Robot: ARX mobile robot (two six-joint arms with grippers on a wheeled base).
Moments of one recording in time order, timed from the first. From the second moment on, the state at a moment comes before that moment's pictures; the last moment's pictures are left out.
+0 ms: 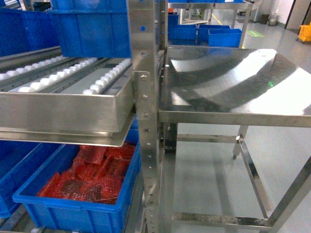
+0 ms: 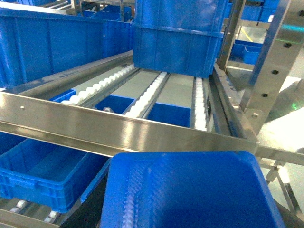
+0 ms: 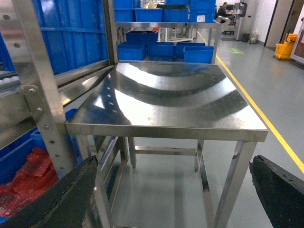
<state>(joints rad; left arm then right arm) -0.57 0.41 0.25 0.08 -0.72 -0.13 0.00 0.01 0.01 -0.01 0.00 0.00</state>
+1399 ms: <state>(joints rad) -0.57 0.41 0.25 0.08 -0.72 -0.13 0.00 0.01 0.01 -0.01 0.00 0.00</state>
